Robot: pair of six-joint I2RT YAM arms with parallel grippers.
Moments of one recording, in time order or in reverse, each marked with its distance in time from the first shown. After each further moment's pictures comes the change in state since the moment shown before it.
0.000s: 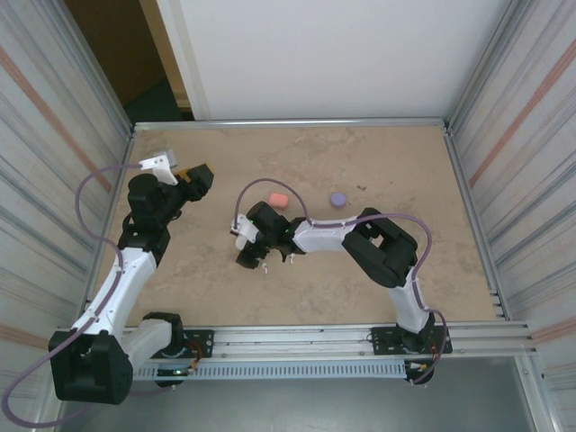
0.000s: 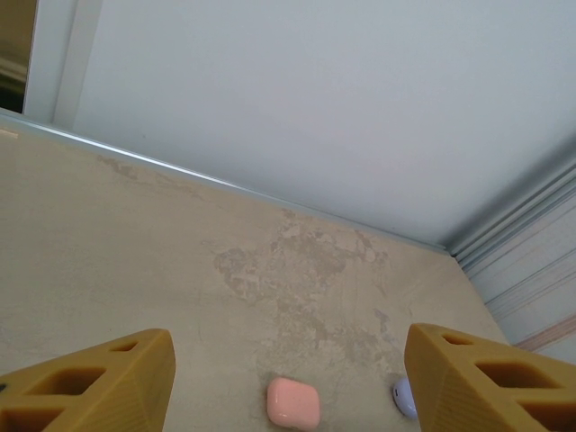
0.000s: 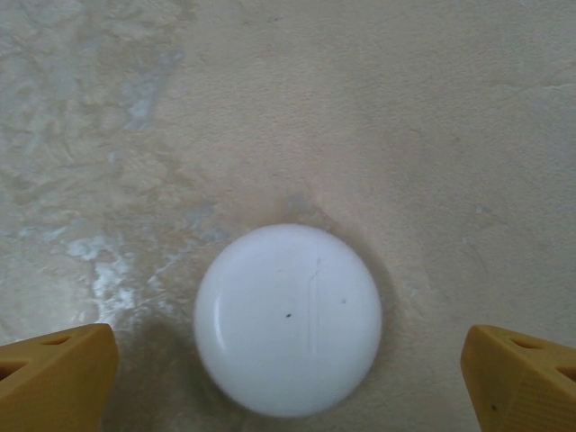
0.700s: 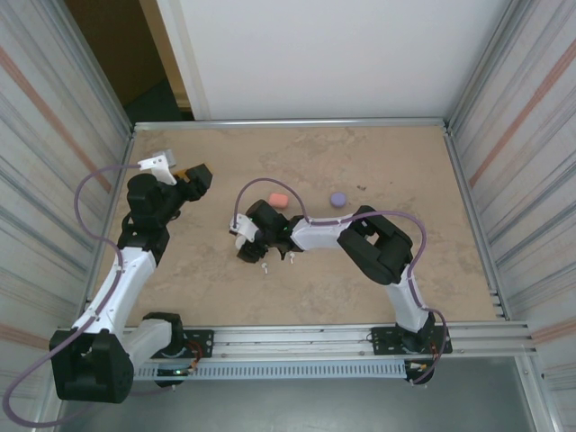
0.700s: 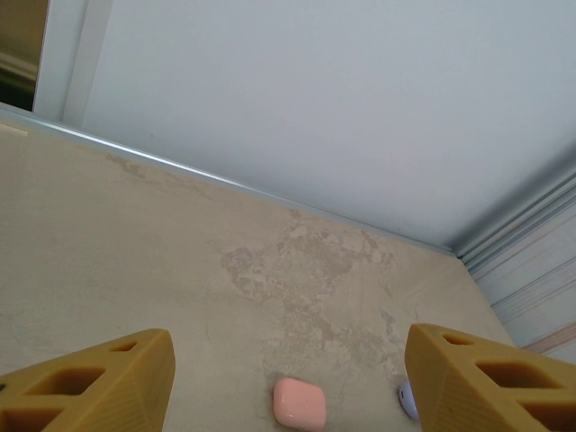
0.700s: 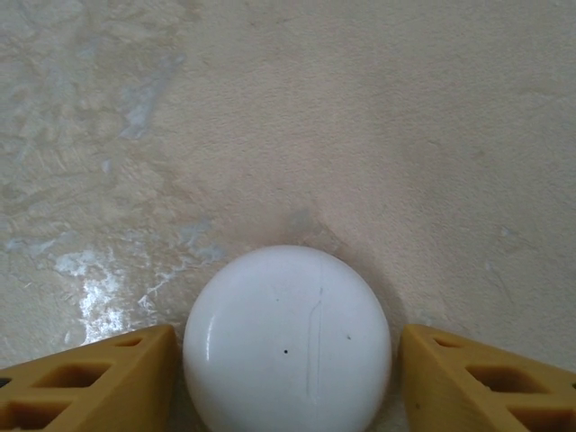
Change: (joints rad) left arm 0.011 0.005 0.000 -0.003 0.000 0.000; right arm -0.013 0.040 0.028 0.008 -0.057 -0.024
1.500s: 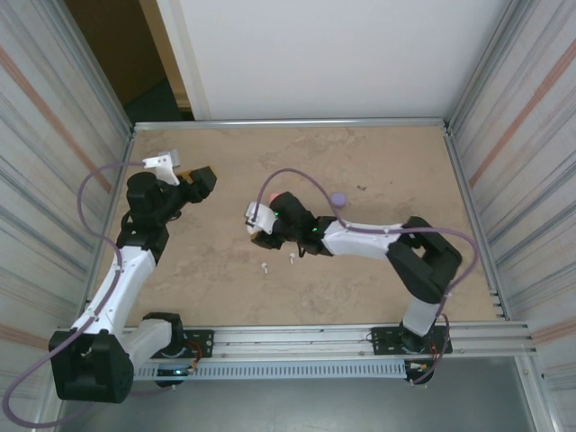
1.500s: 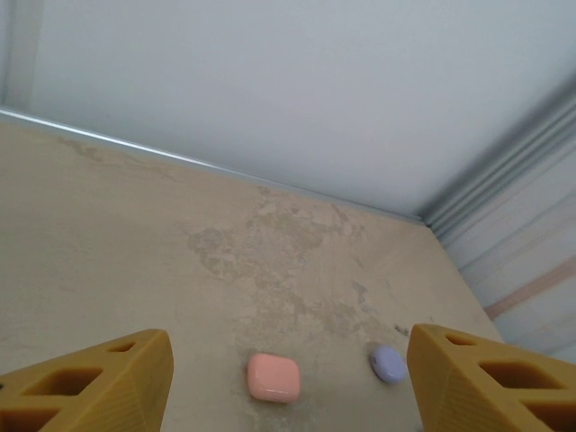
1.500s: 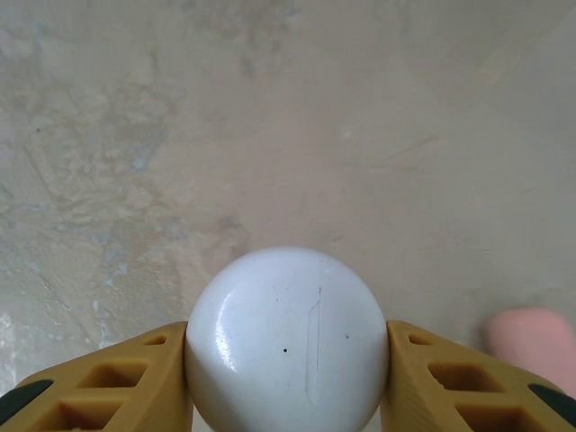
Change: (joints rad) left arm 0.000 0.004 0.030 -0.040 0.127 0.026; right arm -0.039 -0.379 -0.258 0.105 0.085 -0.108
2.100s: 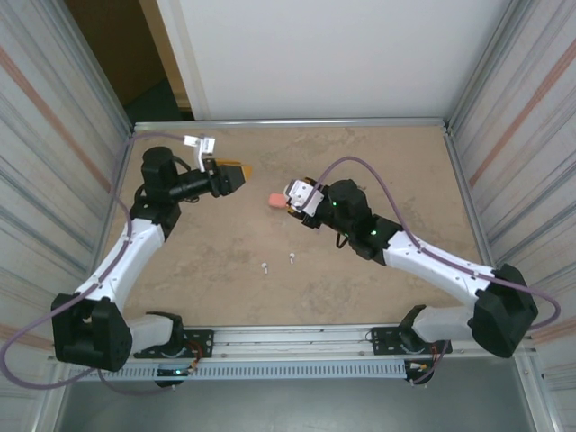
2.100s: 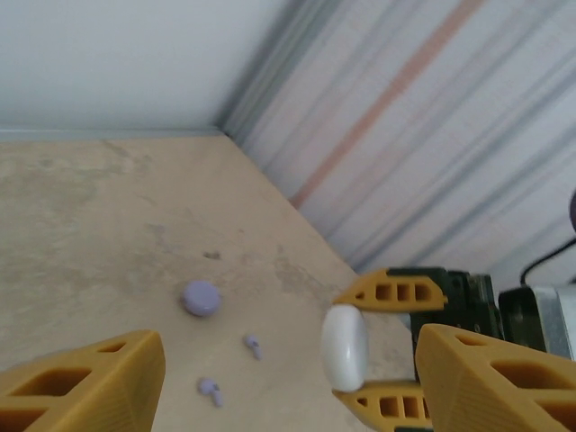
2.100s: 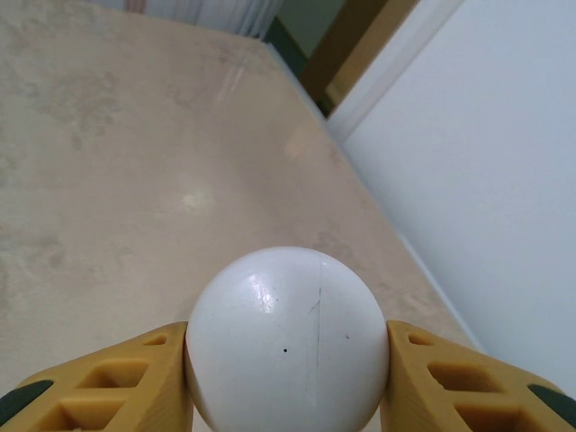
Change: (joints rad) left arm -0.122 0.204 0.204 0.033 0.492 0.018; right arm -0.123 -0.483 -0.163 -0.013 0.113 -0.227
